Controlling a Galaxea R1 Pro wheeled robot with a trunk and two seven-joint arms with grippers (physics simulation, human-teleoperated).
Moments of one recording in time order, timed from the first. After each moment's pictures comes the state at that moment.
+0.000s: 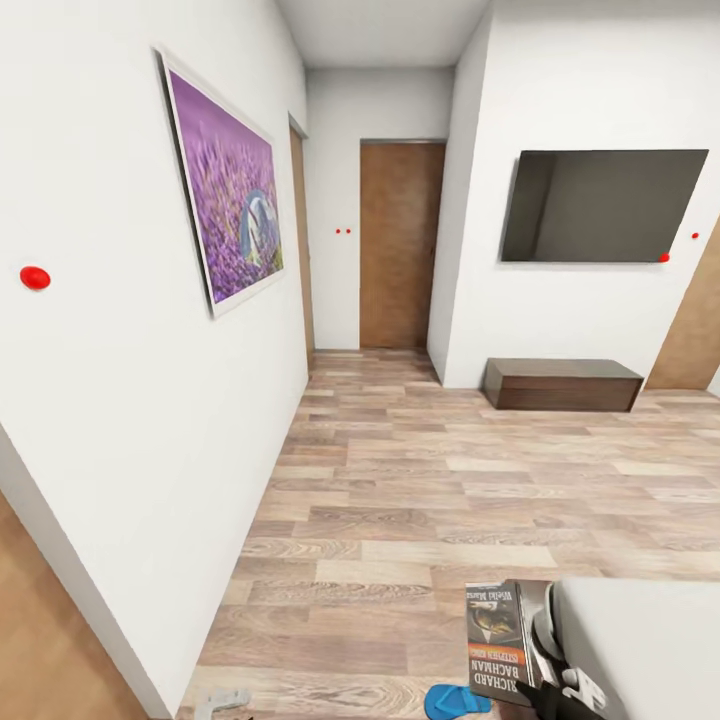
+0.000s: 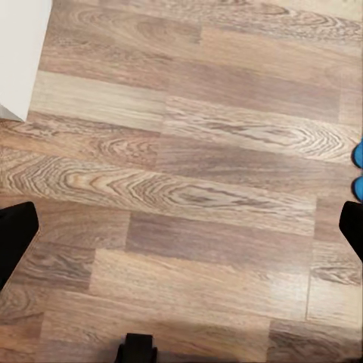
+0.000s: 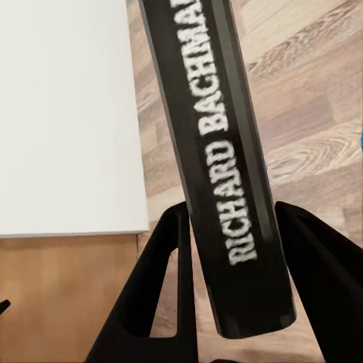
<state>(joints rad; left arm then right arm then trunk) -0.43 0.02 0.07 -0.04 0.08 -0.15 -0.05 -0.47 -0.29 0.02 -0.01 -0.61 0.10 0.88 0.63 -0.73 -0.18</state>
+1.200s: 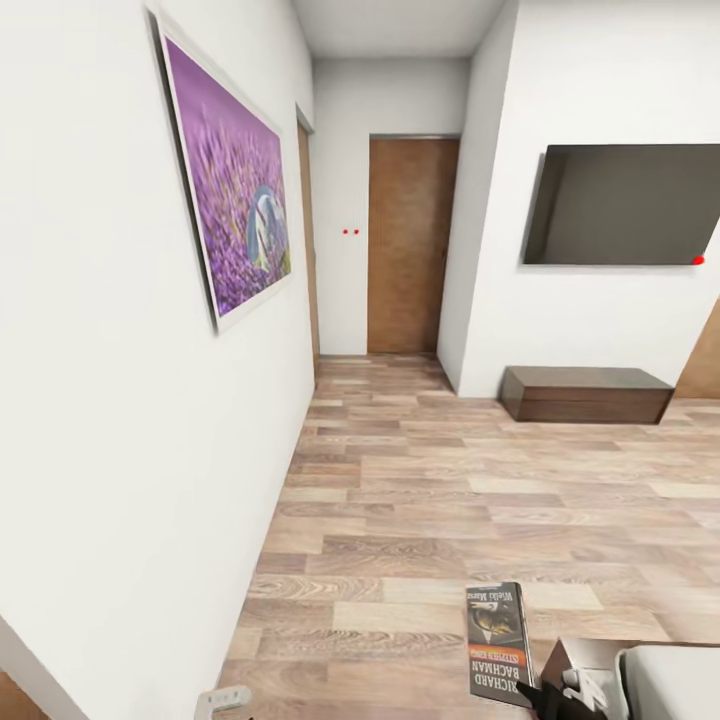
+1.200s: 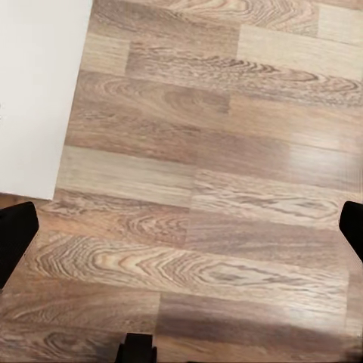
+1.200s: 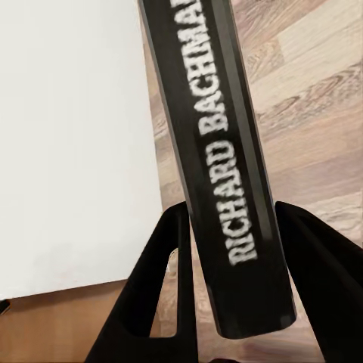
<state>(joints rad) -0.43 0.02 0.07 -0.04 0.08 -0.15 -0.05 -0.47 -0.29 0.02 0.00 -0.61 0.10 0.88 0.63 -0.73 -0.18</state>
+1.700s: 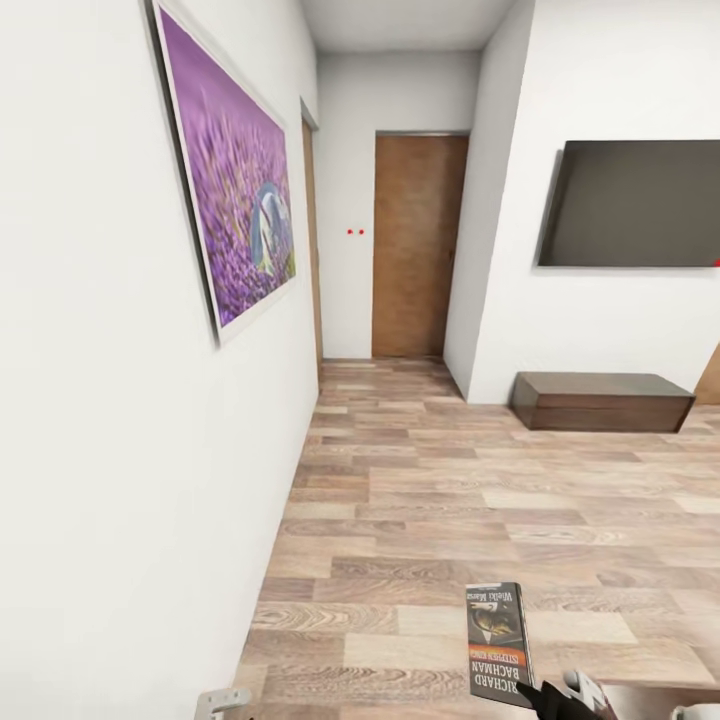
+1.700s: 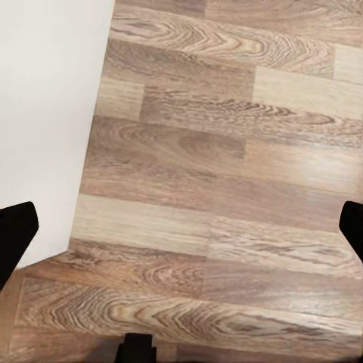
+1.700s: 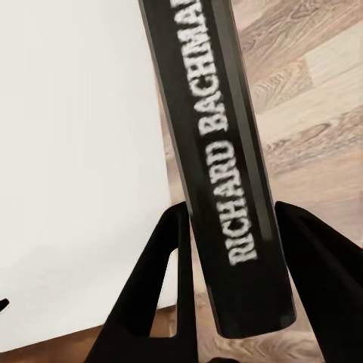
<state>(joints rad) -0.43 0.02 0.07 -0.04 0.08 -0.15 -0.05 -0.47 -0.29 0.02 0.00 -0.61 0.10 0.88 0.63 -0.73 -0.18</state>
